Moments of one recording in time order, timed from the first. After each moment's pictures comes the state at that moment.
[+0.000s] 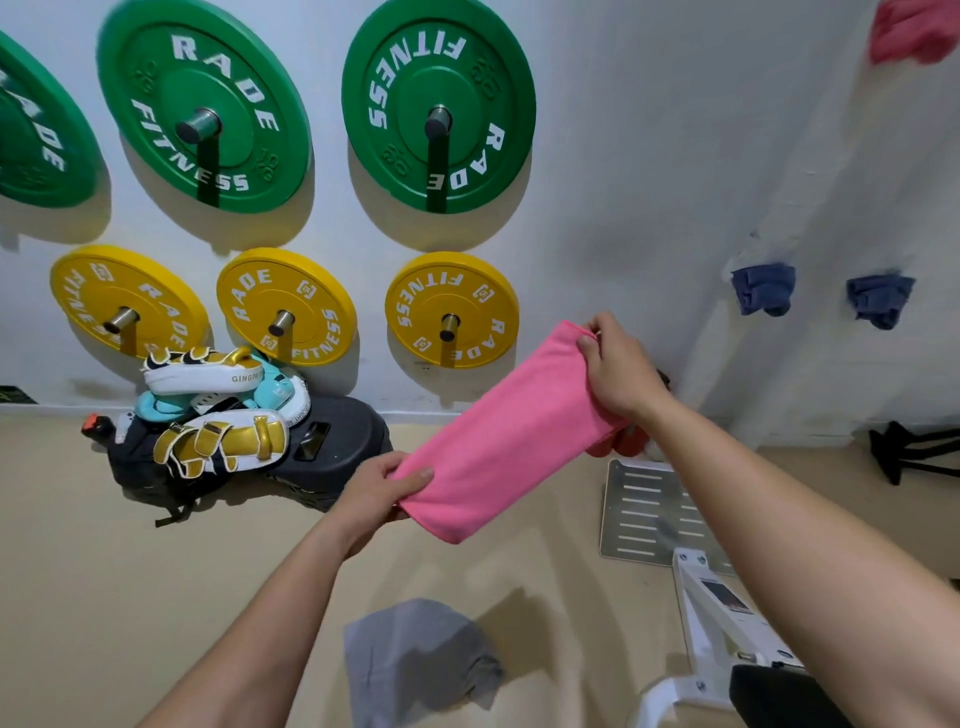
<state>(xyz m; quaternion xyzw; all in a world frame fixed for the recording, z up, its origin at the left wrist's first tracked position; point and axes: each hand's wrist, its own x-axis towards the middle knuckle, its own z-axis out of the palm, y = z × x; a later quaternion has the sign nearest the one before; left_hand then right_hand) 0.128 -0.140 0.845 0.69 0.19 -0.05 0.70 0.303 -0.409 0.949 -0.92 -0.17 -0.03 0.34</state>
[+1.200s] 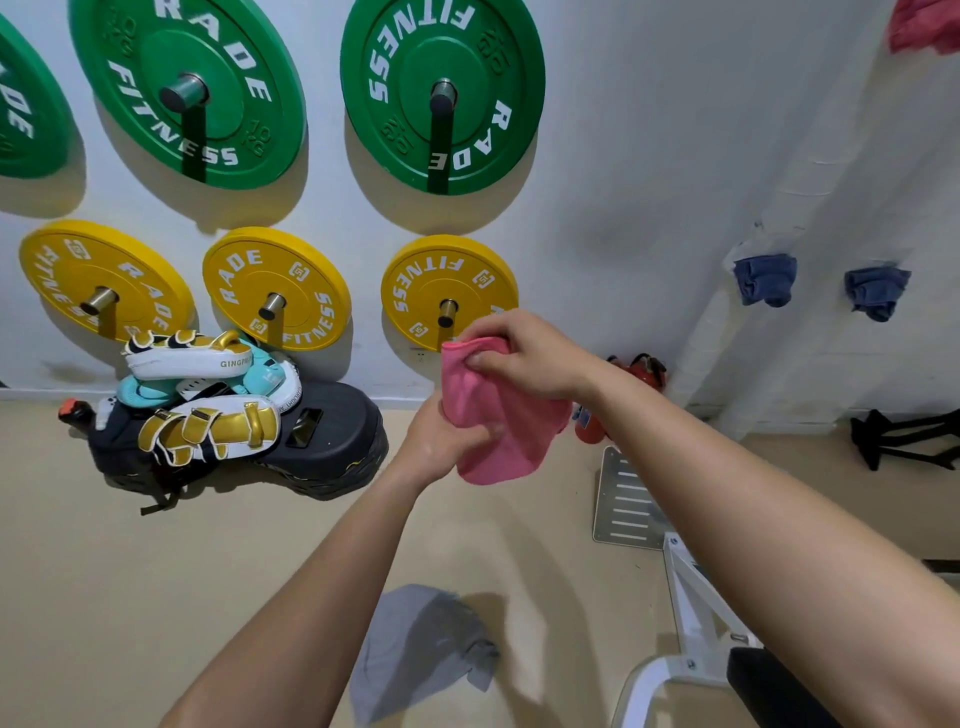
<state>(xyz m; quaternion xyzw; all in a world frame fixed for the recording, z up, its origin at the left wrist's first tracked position) 0.183 -0.167 0.876 0.76 0.09 0.03 0.64 0.268 -0.308 0.987 -0.82 -0.43 0.10 0.37</state>
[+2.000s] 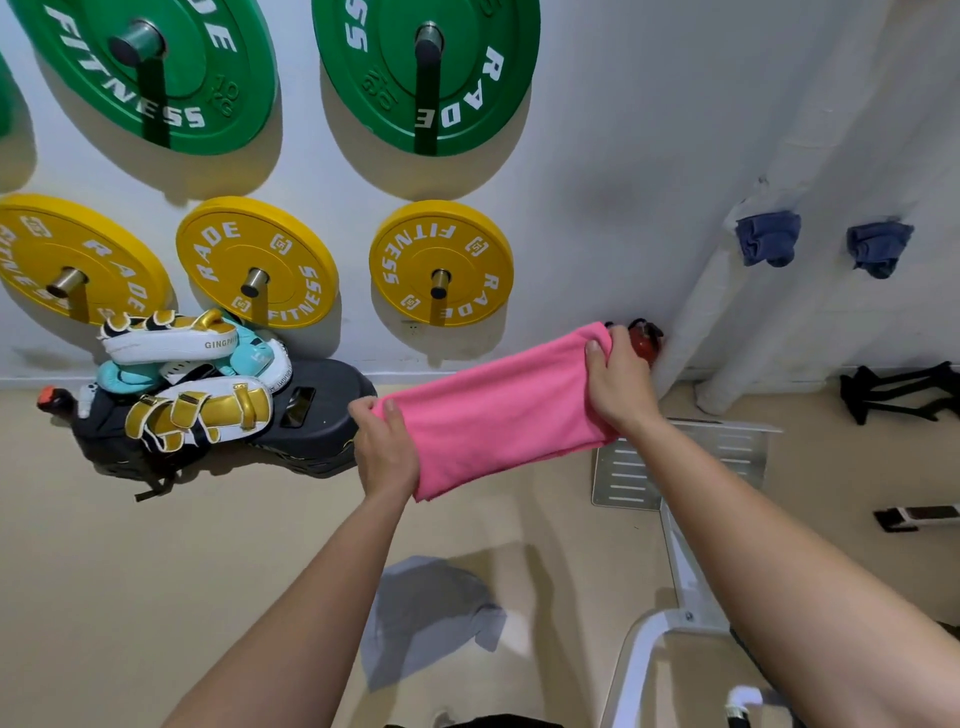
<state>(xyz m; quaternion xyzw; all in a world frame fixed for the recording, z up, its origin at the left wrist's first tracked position) 0.170 -0.127 0.814 0.76 0.36 0.19 0.50 0.283 -0.369 0.878 -0.93 -0.02 -0.02 0.38</state>
